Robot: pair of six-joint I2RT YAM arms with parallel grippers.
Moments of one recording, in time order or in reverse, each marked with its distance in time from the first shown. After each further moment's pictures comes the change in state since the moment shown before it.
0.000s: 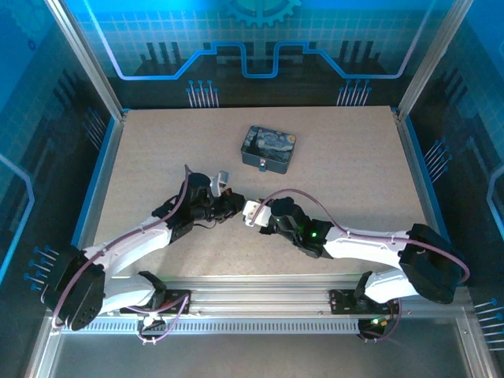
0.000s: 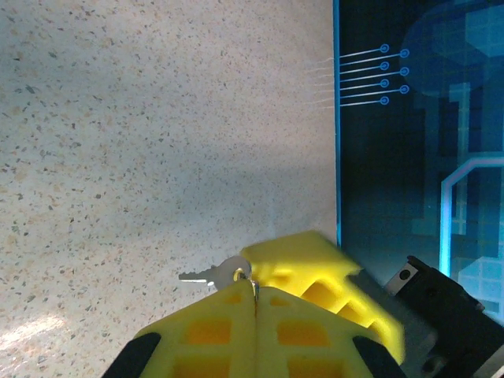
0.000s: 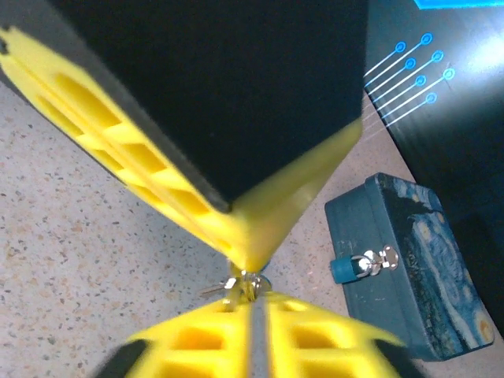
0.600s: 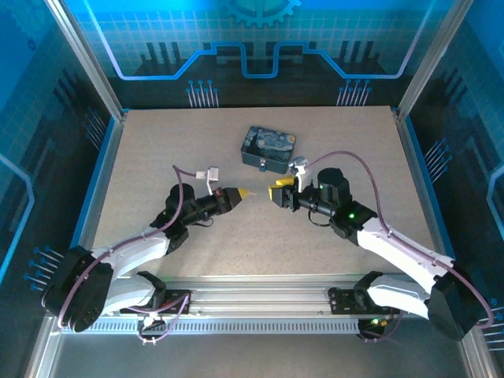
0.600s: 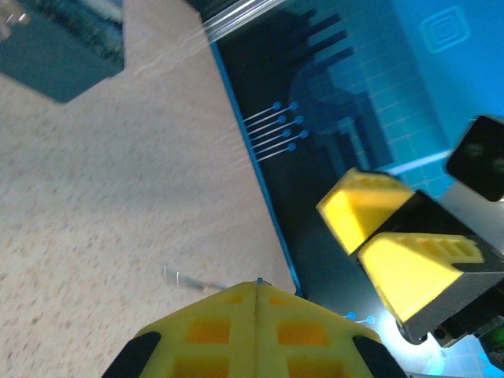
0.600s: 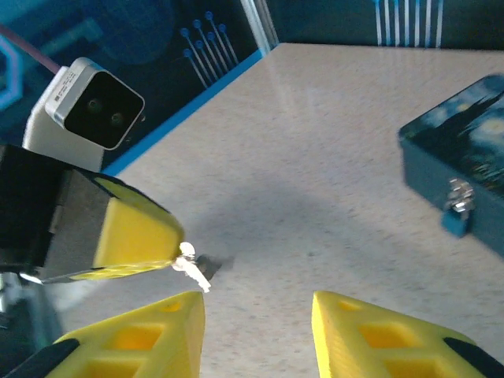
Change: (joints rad) left arm 0.061 0.002 -0.197 0.608 0.027 0.039; right arm -0.383 -0.234 0.052 -0.154 -0.614 0.864
